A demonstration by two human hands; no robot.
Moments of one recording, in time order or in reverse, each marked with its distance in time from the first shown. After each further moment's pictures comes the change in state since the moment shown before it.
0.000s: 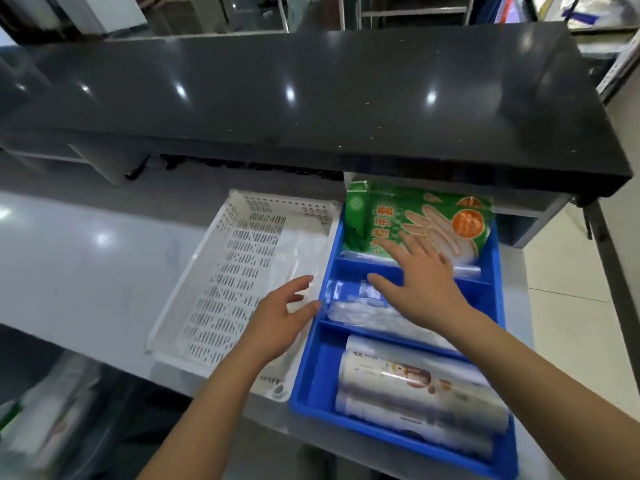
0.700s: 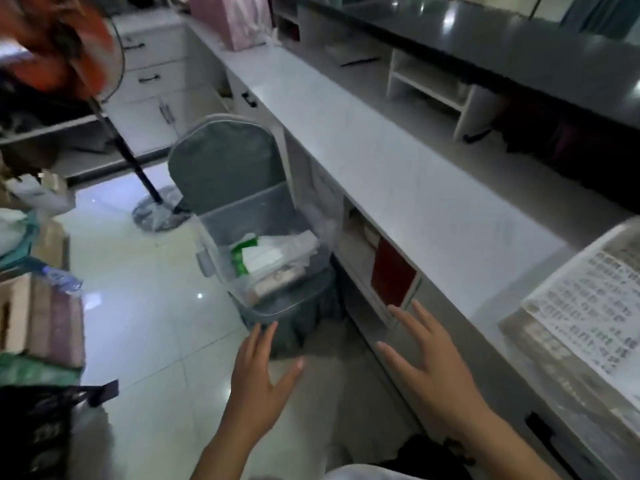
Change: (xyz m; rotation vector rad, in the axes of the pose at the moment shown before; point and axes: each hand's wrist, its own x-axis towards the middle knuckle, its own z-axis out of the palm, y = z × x) left_hand -0.359 -0.383 -0.229 -0.082 0.724 -0.464; right_hand -0.181 -0.408 0.281 0.075 -0.428 -0.537
